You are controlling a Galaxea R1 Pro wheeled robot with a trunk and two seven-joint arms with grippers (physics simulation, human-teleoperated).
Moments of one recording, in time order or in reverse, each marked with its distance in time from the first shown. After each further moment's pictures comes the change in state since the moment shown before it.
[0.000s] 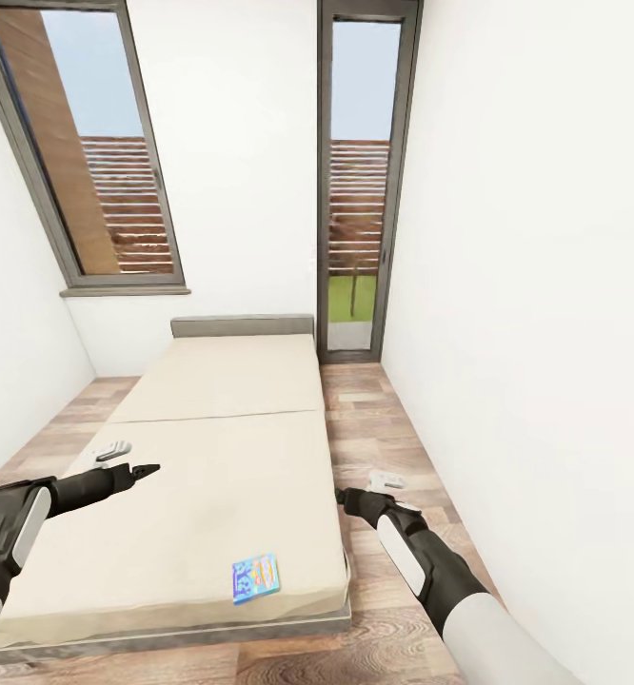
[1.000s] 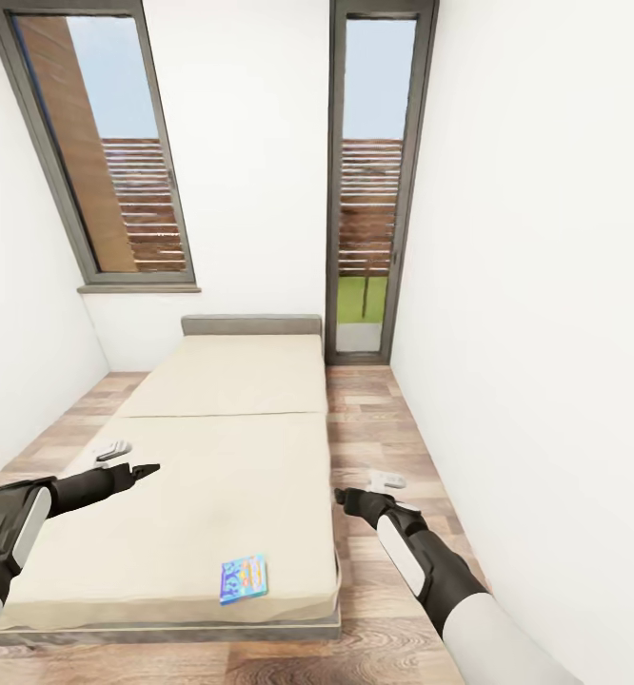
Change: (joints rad) left arm 0.000 0.000 0.000 0.000 0.002 -0.001 0.000; right arm 0.001 0.000 0.000 0.000 0.000 0.000 0.000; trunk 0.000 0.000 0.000
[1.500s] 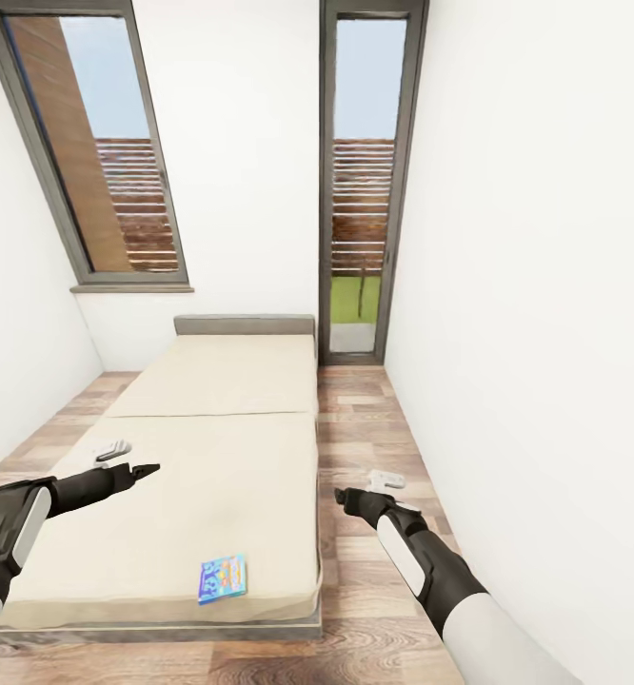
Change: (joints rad) left arm 0.000 0.000 0.000 0.000 -0.002 0.000 0.000; right arm 0.000 0.000 0.000 0.000 0.000 0.000 0.000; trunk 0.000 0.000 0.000
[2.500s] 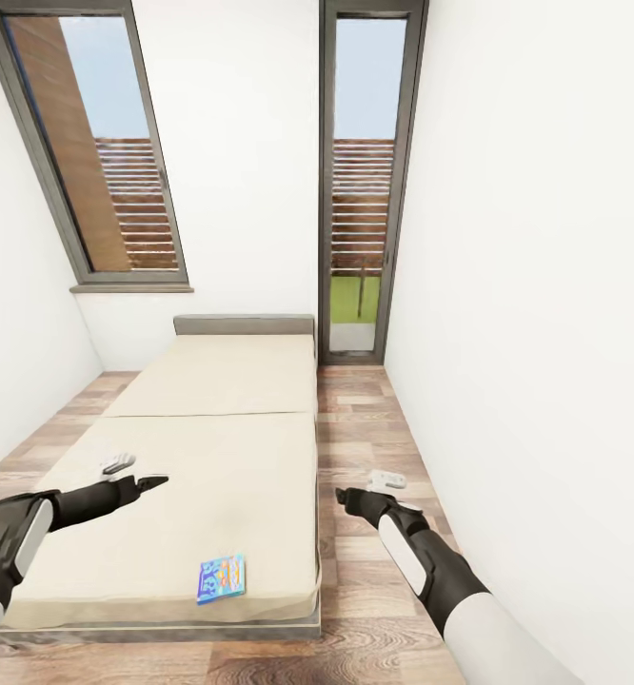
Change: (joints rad) left arm 0.001 0.001 0.003 0.099 0.006 0.002 -0.124; right arm -0.001 -0.003 -0.007 -0.001 -0.001 0.007 0.004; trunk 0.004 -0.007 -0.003
